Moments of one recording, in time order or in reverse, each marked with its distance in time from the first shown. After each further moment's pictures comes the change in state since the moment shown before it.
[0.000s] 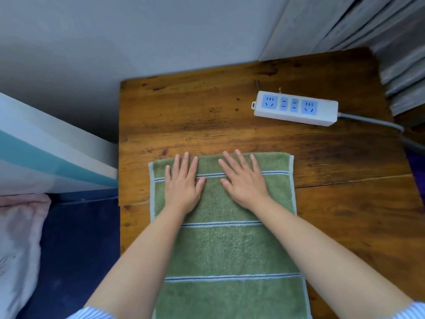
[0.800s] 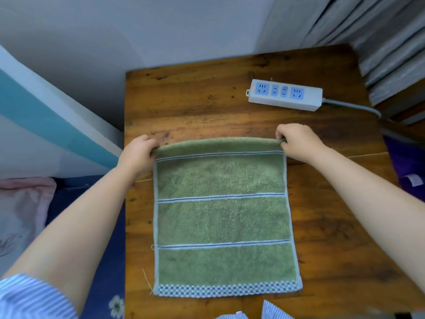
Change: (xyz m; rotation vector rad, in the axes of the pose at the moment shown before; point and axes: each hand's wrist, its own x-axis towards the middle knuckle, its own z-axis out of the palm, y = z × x) left_hand -0.021 -0.073 -0.071 -0.062 0.125 0.061; right_hand -0.055 0.079 -0.079 0.145 0.137 0.117
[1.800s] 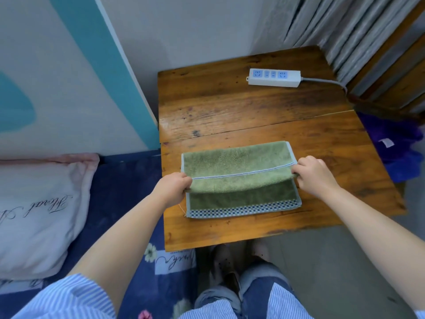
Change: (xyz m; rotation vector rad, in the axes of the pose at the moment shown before) left_hand -0.231 -0.004 0.046 0.238 -0.143 0.338; right_hand -0.243 -0.030 0.101 -0.274 0.281 -0.121
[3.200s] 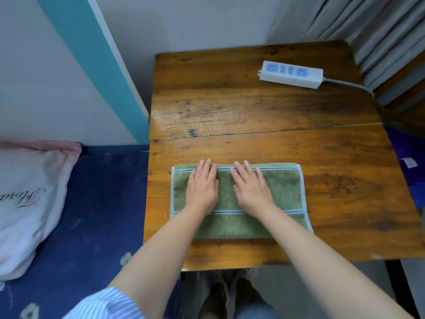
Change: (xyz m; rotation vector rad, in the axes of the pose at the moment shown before) left_hand 0.088 0.071 0.046 -0.310 0.172 -0.287; right_hand 0.077 -0.097 0.063 0.186 -0.293 -0.019
